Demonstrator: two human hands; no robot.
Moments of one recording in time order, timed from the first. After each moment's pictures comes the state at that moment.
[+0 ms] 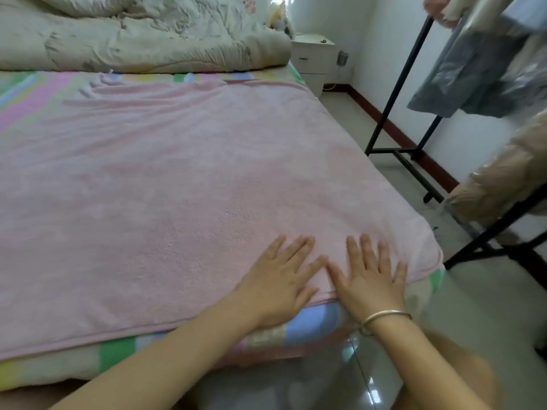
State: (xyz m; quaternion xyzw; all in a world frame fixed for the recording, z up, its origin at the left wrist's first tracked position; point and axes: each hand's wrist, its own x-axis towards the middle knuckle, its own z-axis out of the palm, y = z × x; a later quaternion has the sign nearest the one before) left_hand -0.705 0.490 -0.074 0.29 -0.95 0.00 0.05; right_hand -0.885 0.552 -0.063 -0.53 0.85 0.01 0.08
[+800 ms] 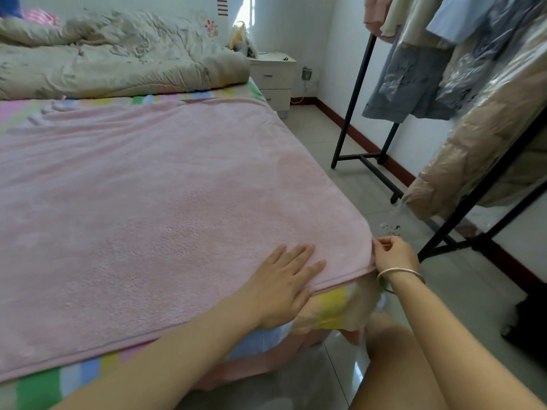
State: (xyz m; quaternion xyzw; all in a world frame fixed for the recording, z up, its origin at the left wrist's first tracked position) left_hand -0.792 0.503 -0.066 0.23 -0.97 -0.05 0.05; right_hand -1.057 0.538 -0.070 -0.30 0.89 -0.31 0.12
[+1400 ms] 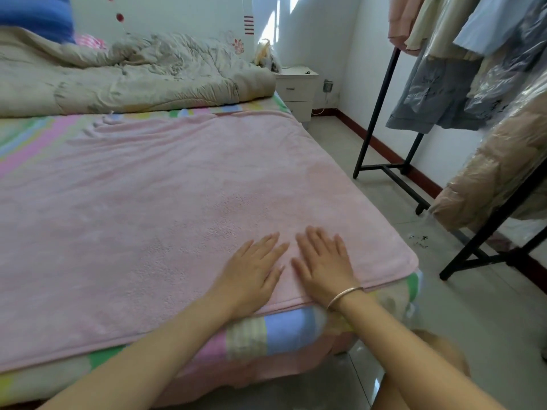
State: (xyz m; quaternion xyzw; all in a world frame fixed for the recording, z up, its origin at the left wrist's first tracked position) left_hand -0.705 0.482 -0.059 0.37 -0.91 -0.10 0.15; right_hand -0.897 0.516 -0.066 -0.70 0.71 -0.09 0.03
